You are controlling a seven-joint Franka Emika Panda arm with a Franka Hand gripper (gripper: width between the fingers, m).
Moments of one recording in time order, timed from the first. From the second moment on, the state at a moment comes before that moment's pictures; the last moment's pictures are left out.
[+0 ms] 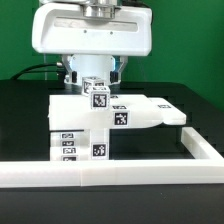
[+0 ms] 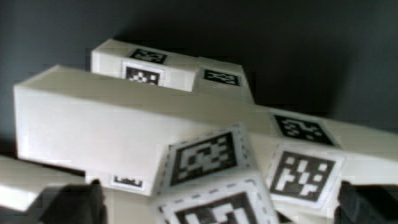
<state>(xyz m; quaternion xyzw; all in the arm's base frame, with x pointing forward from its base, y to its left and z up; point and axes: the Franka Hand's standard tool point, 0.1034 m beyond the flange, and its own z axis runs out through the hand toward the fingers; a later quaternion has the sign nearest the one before) 0.535 -0.029 0.123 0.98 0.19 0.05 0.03</state>
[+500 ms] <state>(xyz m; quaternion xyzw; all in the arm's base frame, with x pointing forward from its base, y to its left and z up) 0.537 -0.029 0.123 0.98 0.20 0.05 0.03</state>
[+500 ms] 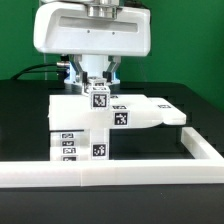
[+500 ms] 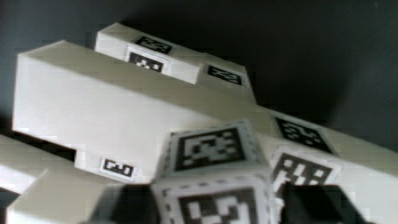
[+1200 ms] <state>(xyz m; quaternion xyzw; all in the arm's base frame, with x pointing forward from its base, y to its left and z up) 0.537 -0.030 0.122 1.00 0.02 0.05 0.02</state>
